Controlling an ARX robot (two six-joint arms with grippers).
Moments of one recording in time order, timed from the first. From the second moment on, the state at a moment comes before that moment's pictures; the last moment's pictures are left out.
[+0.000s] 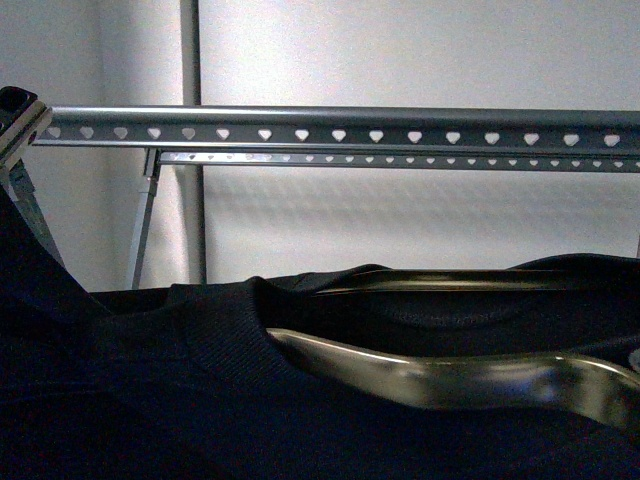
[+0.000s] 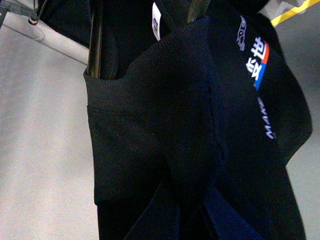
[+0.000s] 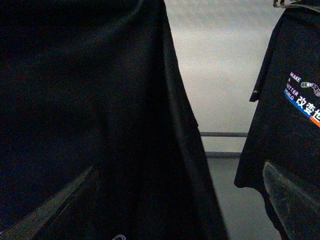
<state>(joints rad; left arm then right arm) -0.09 1.20 0.95 -0.42 0.90 1.57 0.00 0.00 0.01 0.00 0.00 0.00</state>
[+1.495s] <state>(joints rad) -0.10 1.20 0.95 -0.42 0.89 1.58 -0.06 1.26 0.91 -0.16 -0.68 -1.51</state>
